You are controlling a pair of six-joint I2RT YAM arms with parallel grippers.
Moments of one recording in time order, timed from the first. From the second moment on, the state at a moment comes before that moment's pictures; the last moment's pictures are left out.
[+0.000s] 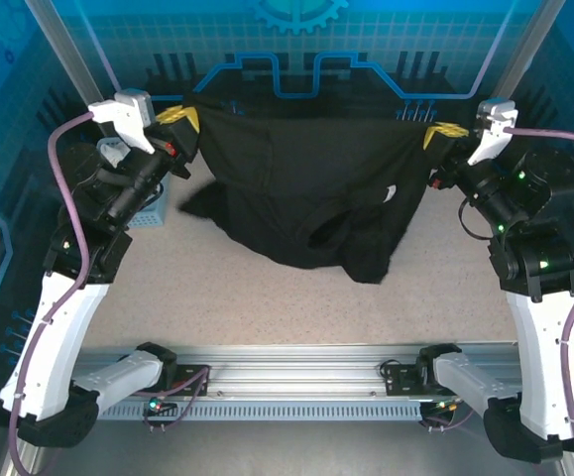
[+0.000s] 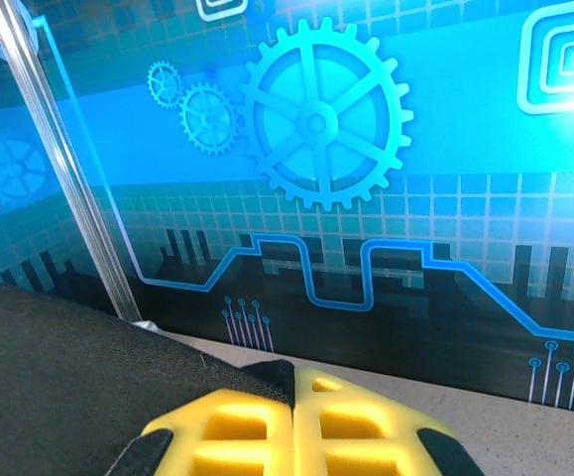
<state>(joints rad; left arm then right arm) -0.31 1.03 1.50 -0.30 0.13 -0.24 0.13 0.98 1.56 -0.56 -0.27 0.16</state>
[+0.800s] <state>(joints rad) -0.20 2.00 2.03 -0.48 -0.08 -0.22 0.12 2.56 2.92 -1.01 -0.05 0.14</state>
